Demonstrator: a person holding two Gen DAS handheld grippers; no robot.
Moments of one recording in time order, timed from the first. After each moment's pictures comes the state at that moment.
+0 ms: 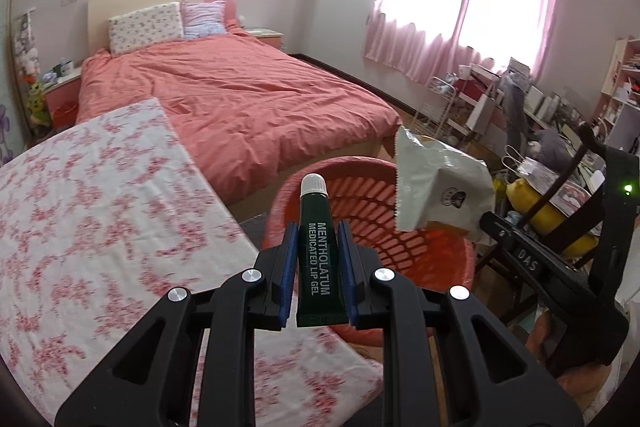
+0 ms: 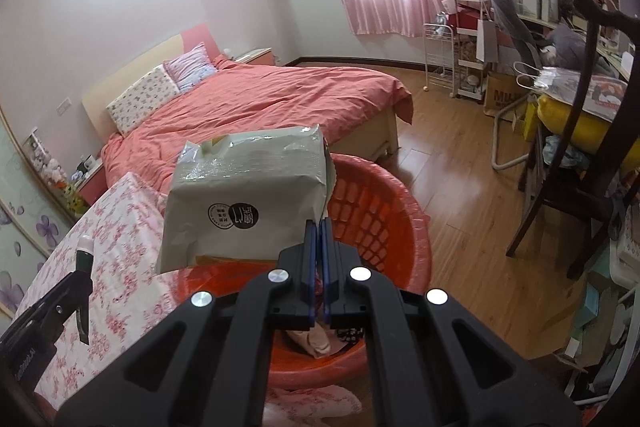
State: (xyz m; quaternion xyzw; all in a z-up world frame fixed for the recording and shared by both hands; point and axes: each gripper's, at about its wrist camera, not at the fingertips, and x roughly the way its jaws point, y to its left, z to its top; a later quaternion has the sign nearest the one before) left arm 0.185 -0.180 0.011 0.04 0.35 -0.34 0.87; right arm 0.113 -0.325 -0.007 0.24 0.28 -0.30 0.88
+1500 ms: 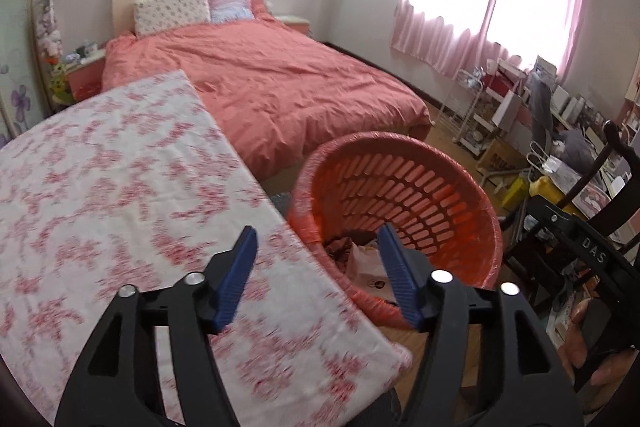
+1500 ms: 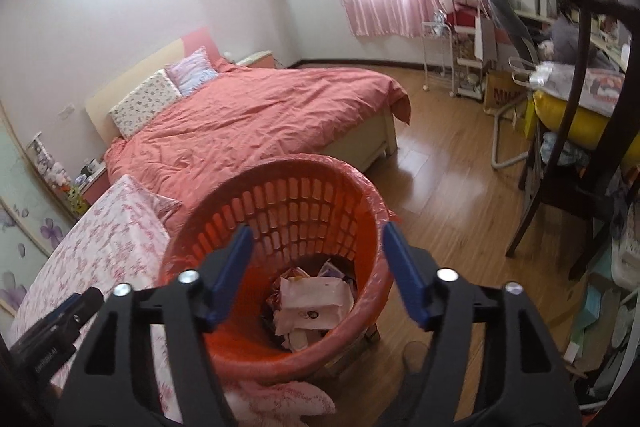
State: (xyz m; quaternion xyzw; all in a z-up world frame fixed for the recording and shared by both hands) left arm 0.163 -0.160 0.003 0.03 0.36 -0.28 0.89; right arm 0.076 -0.336 -0.005 0.23 0.26 -0.28 0.89
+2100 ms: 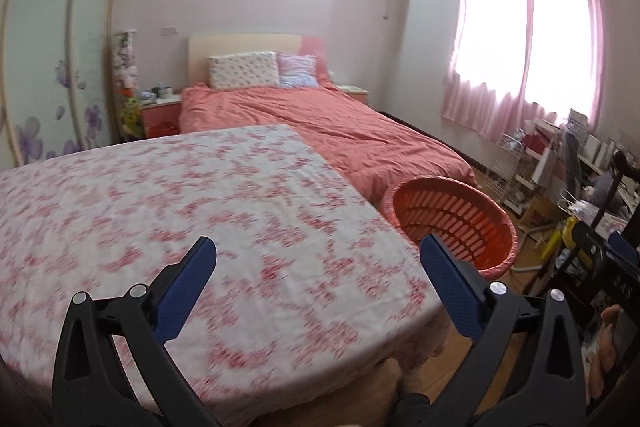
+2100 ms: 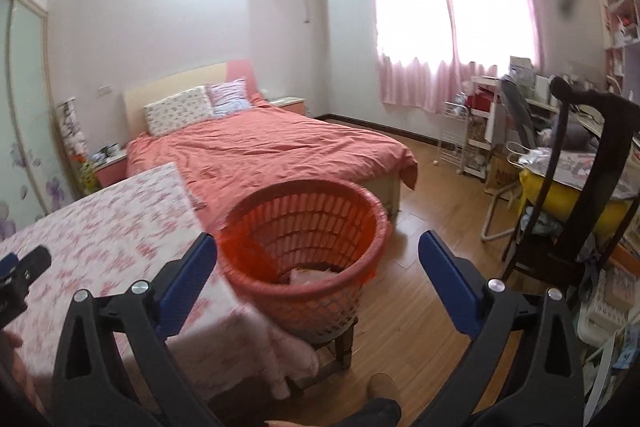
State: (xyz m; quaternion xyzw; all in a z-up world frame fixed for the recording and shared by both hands) left arm 0.057 -0.038 0.030 0.00 0.25 -0.17 0.95; right arm -0.027 -0.212 0.033 0.10 0.20 -0.25 0.94
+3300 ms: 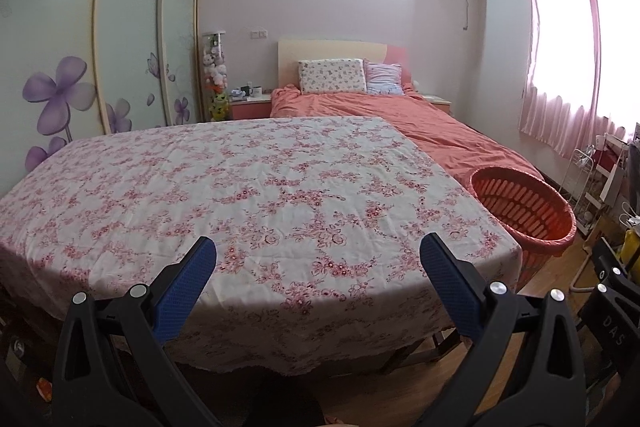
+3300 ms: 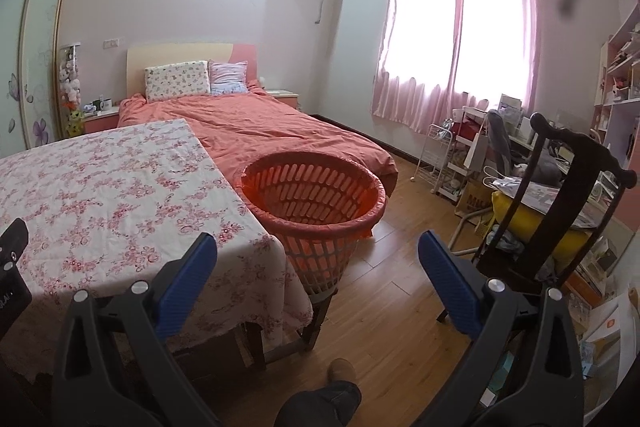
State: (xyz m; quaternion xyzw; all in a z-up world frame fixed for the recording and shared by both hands) left arm -0.019 0.007 0.000 0.00 0.23 -0.01 0.97; right arm -0.059 -0.113 0.013 0.01 0.23 -0.30 0.93
